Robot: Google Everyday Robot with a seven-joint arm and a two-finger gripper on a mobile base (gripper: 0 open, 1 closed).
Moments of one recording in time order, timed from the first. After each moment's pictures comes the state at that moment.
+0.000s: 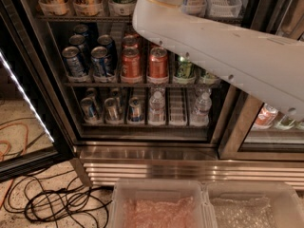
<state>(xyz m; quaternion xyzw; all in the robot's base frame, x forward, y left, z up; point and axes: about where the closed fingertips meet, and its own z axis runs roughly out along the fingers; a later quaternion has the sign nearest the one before) 0.778 -0.035 1.086 -0.02 0.73 -0.04 0.68</state>
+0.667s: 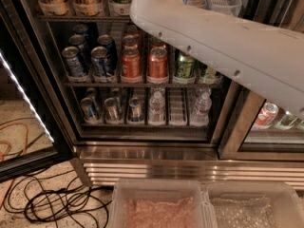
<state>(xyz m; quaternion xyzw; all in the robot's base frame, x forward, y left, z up) 0.762 -0.030 1.102 -0.03 0.74 -0.04 0.68</state>
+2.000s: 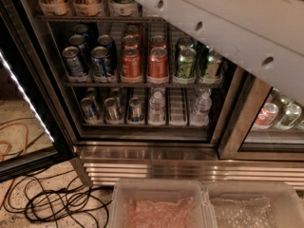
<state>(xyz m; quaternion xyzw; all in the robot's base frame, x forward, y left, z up) 0.706 -0.044 1.122 0.04 0.78 -0.01 0.62</state>
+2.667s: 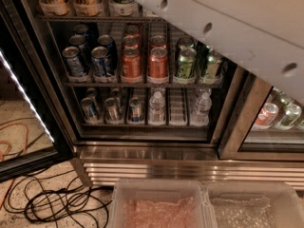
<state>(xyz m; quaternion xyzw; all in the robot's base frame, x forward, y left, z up) 0.677 -0.055 1.108 0.09 0.80 0.00 0.59</state>
